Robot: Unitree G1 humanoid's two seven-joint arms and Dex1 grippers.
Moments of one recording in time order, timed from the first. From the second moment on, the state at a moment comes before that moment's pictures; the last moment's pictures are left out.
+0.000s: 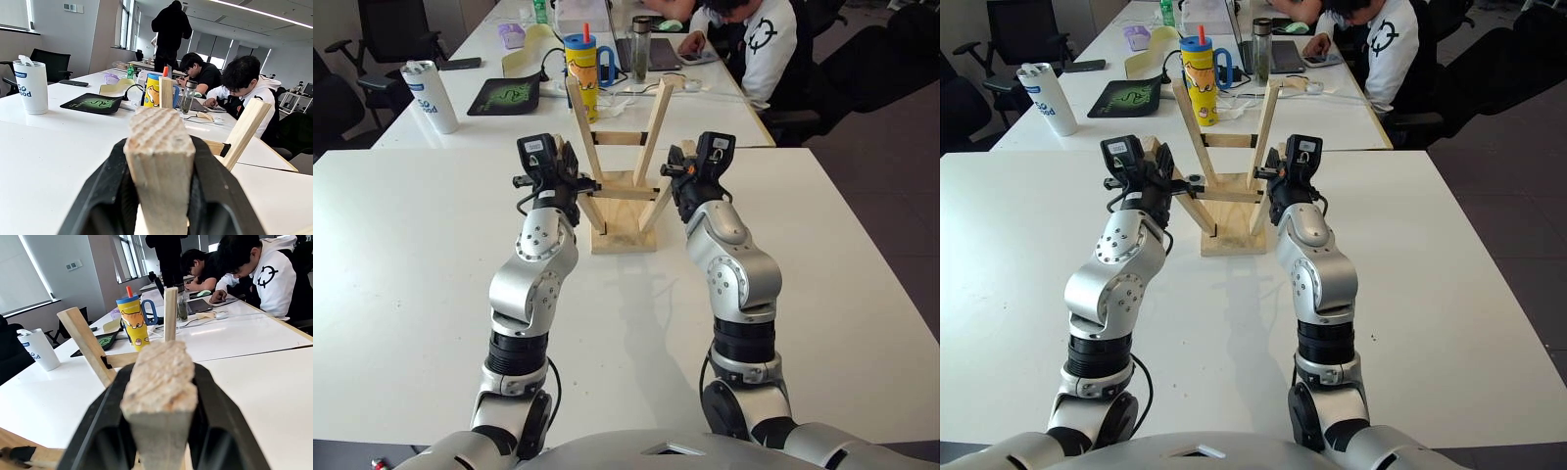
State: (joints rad) left arm -0.43 0.01 -0.08 -0.34 -0.27 0.64 0.38; right arm -0.50 0.15 -0.01 -0.27 0.18 0.71 -0.19
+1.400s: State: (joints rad) left arm -0.46 0.15 -0.07 -0.21 -0.16 0.76 0.12; right arm -0.61 0.10 0.12 -0.19 0.09 0.76 -0.13
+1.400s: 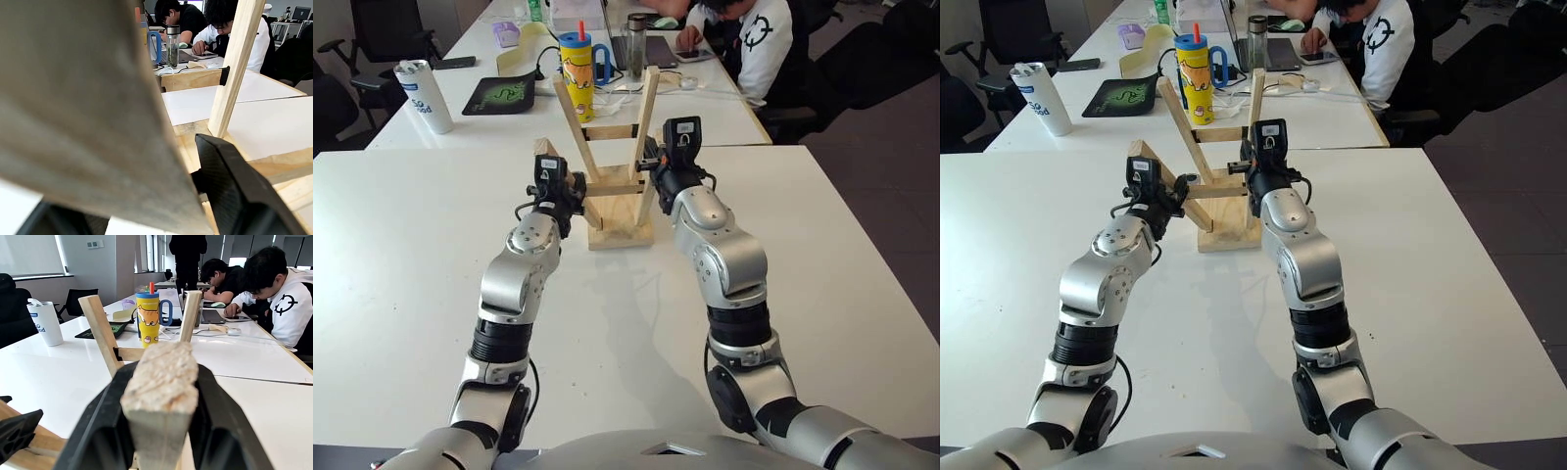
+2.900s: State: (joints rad) left arm -0.57 -0.06 0.24 -0.22 -0.47 0.65 0.10; right arm -0.62 0.11 -0.01 -0.12 0.13 0.76 -0.11
